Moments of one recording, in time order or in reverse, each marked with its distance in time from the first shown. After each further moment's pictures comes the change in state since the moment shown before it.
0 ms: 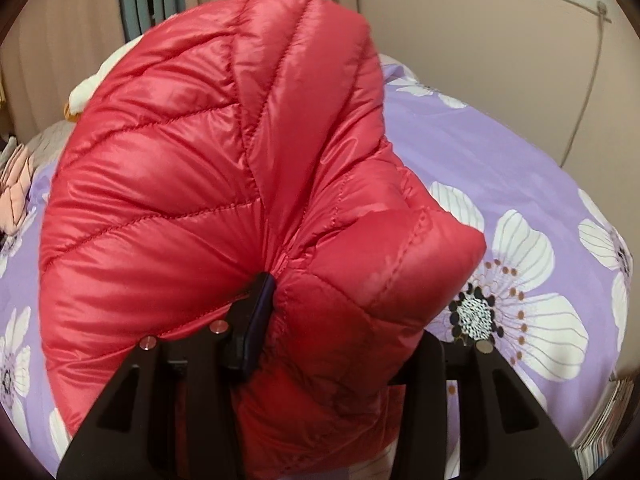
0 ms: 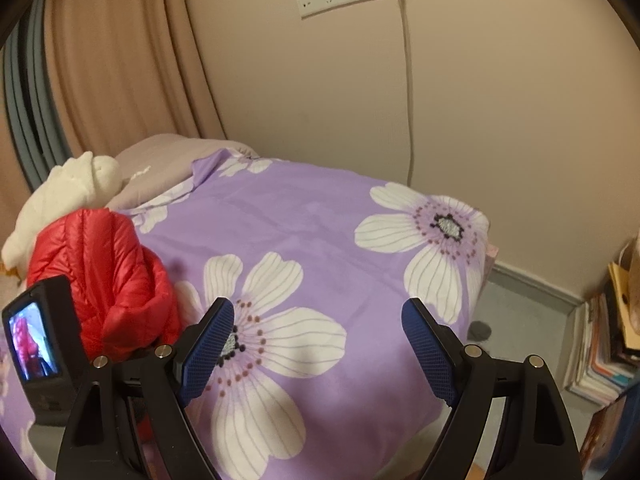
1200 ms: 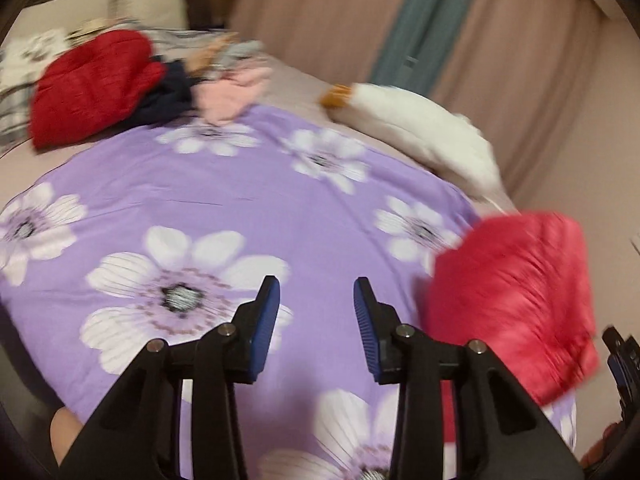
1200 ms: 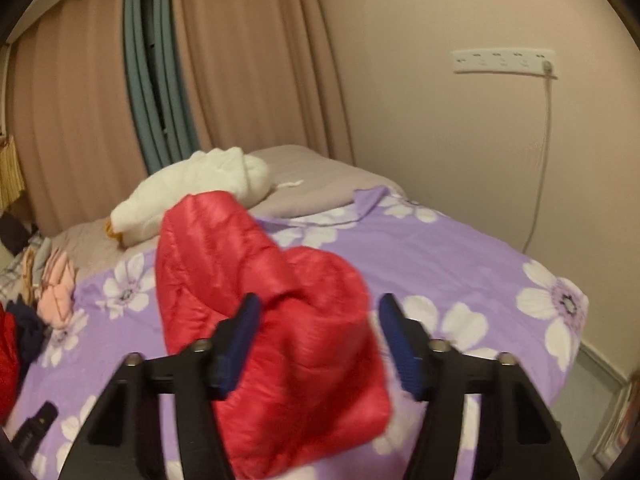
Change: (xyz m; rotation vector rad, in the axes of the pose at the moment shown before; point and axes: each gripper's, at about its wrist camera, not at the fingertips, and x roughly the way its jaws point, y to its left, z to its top) left arm -0.195 0.290 -0.076 -0.761 -0.196 0.294; right arm -0.074 0.189 0.006 -0.253 -0.096 0.321
